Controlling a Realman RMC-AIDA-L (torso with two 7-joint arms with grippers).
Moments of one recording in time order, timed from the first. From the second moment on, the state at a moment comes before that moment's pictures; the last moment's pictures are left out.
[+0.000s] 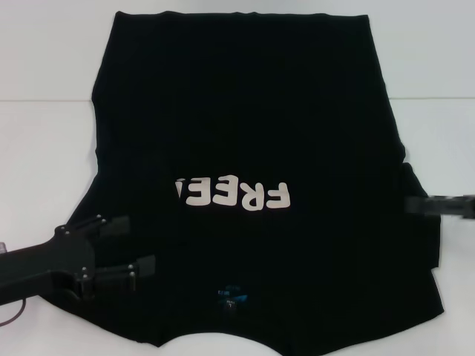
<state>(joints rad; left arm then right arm) -0.34 -2.11 0.50 0.75 2.04 1.70 -1.30 0.49 2.01 -0.63 -0.84 -2.20 -1.47 2.10</state>
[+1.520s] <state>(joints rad) -0.34 -2.10 0.51 0.75 2.05 1.74 -1.30 0.83 1.93 -0.71 -0.58 -2.72 -1.28 2.58</state>
